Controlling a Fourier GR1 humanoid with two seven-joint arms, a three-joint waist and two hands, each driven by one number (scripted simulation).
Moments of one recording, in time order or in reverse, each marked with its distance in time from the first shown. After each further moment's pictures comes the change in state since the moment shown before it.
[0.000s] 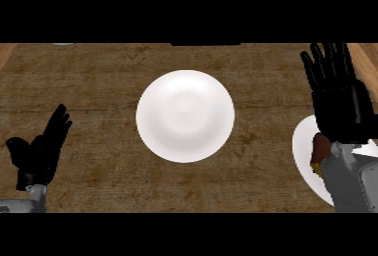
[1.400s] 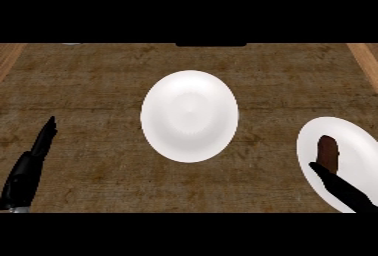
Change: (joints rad) left arm 0.120 0.077 -0.014 -0.034 -0.195 -0.013 -0.187; right arm 0.630 -0.045 0.040 -0.305 0.849 -0.596 0.317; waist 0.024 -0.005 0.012
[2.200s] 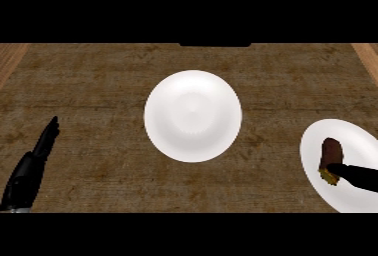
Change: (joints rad) left arm 0.010 -0.020 0.010 -0.026 -0.023 -0.023 0.008; right arm -0.184 -0.261 -0.088 -0.044 -0.006 0.520 0.697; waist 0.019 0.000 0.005
